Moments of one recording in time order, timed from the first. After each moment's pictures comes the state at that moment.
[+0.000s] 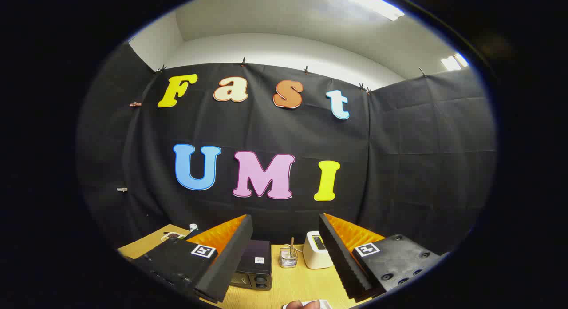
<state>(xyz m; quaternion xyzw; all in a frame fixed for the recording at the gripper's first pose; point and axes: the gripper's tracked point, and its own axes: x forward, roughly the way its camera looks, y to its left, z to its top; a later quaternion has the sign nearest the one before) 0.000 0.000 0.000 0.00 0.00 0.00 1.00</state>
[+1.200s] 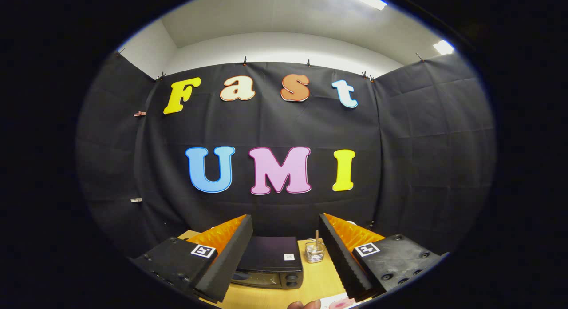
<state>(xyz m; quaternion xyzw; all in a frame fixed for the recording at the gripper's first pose) 0.004 0.067 -0.032 0.06 0.02 0.04 1.00</state>
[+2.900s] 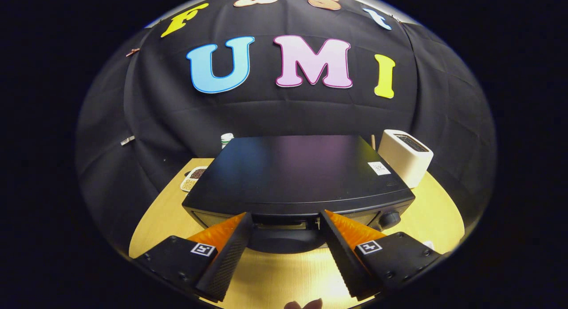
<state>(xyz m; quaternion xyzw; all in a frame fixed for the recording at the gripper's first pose) 0.064 0.233 -0.314 0.03 0.29 0.05 0.95</state>
